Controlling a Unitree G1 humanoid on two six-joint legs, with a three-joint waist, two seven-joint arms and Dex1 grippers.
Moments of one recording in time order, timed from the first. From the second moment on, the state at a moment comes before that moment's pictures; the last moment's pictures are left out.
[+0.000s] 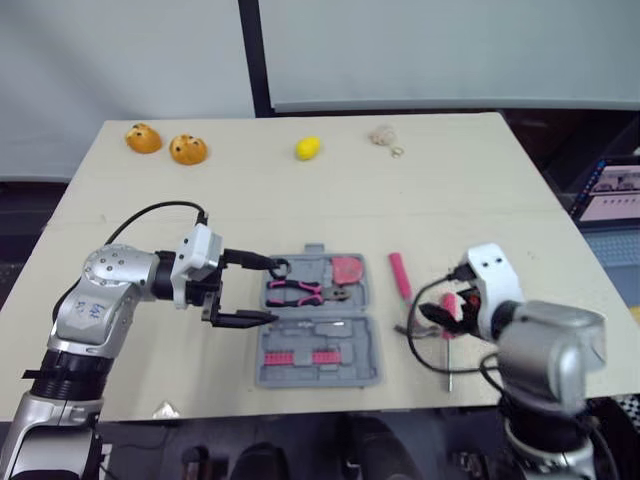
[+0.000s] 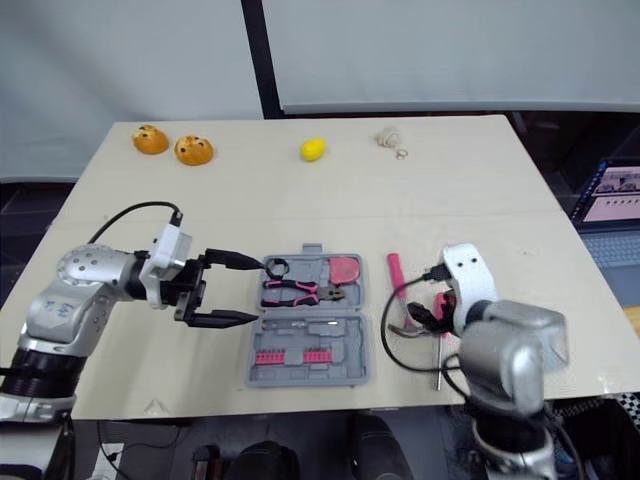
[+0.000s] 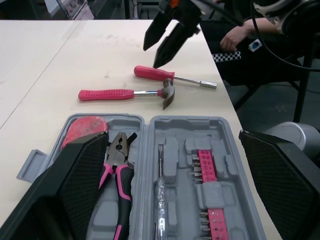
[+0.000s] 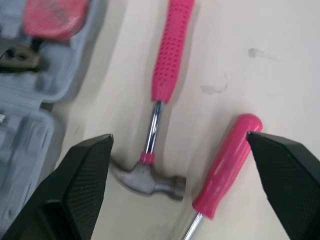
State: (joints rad) left arm -0.45 0.75 -0.01 -0.04 -0.47 0.28 -1.33; right arm -0.28 -0.32 -0.07 -0.70 -0.80 1.51 1.32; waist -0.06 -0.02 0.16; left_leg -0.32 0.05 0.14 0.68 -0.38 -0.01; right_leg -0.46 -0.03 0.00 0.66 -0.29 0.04
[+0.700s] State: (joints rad) left arm -0.47 0.77 -0.02 -0.03 -0.47 0.31 -1.37; right arm 0.04 -0.10 -0.17 -0.81 -0.34 1.18 0.77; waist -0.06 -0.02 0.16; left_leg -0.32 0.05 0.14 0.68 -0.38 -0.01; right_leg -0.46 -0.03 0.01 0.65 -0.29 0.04
